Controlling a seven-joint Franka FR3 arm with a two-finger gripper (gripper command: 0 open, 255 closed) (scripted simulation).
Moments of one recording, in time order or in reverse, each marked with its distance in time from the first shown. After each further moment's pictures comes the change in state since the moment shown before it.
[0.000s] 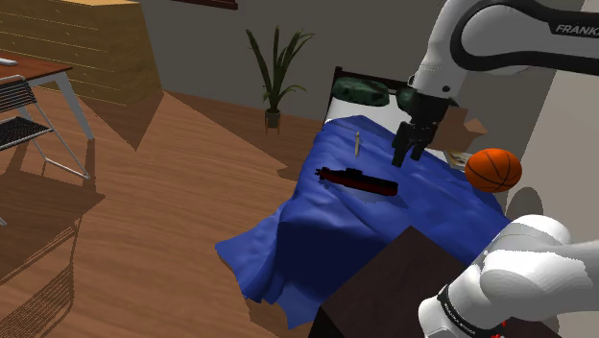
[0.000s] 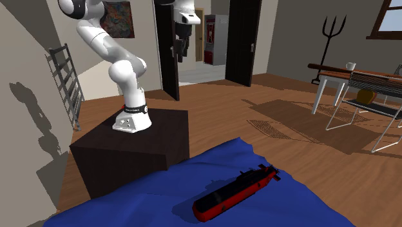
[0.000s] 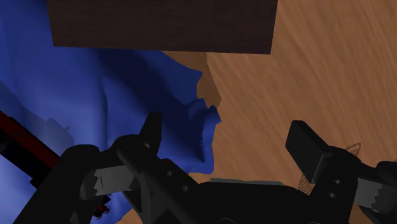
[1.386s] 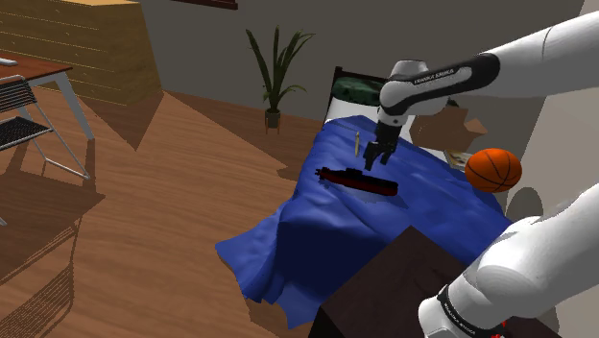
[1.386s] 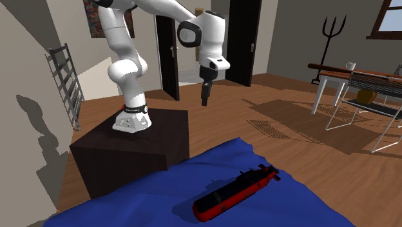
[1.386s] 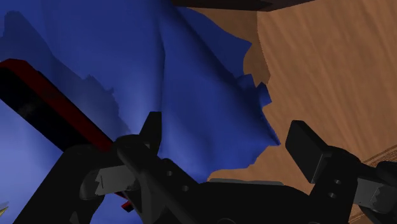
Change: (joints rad) arm -0.064 0.576 -0.192 0.064 -0.074 0.522 -0.277
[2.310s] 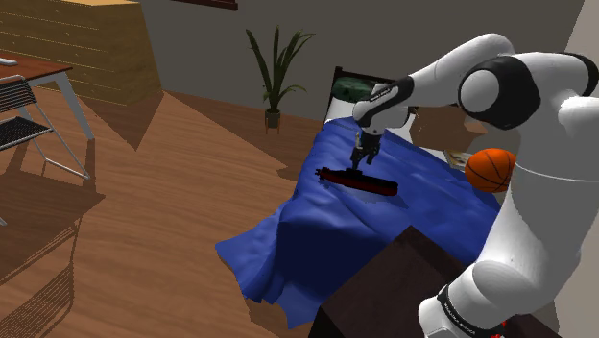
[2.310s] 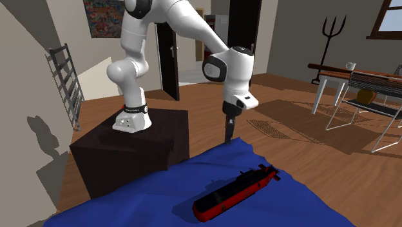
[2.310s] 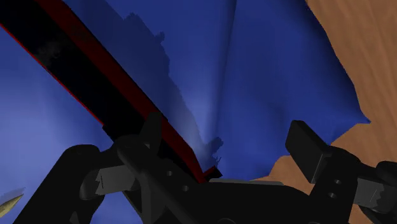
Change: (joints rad) arm -0.074 0.536 -0.035 0.352 0.144 0.183 -0.198
